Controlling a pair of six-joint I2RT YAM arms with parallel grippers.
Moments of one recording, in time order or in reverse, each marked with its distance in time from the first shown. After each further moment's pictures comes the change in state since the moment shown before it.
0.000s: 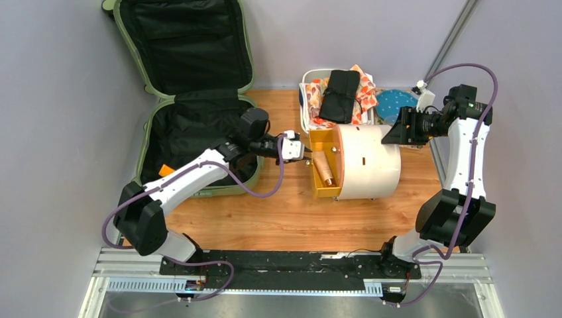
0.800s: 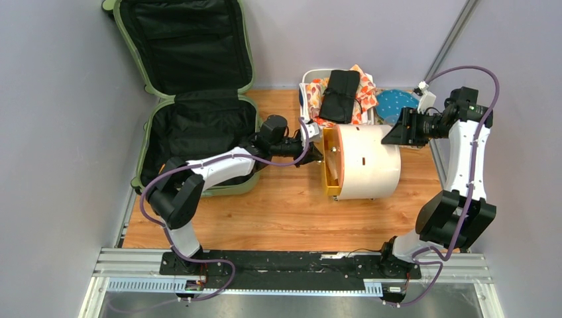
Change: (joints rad) left arm -0.003 0.223 -0.085 0.357 -0.195 -0.606; right arm -0.010 -0.010 -0.032 0.022 -0.029 0.001
